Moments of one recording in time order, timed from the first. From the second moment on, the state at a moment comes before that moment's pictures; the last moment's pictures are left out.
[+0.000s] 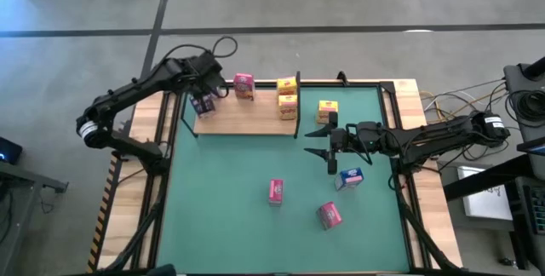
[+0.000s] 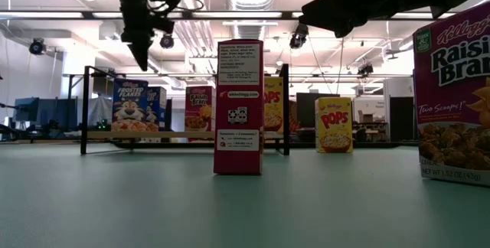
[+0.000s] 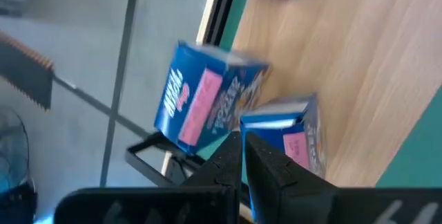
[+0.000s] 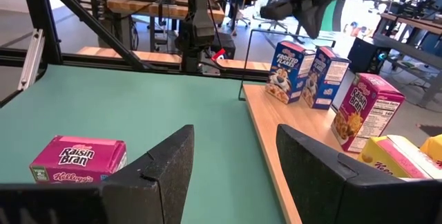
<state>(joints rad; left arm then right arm) 0.66 1.37 1.33 -1.15 -0.39 0.41 0.01 1.09 0.52 0.44 0.08 -0.12</state>
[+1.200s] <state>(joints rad) 0.58 1.36 1.36 -1.21 -0.09 0.43 0.01 1.09 0.52 0.44 0.08 -0.13</state>
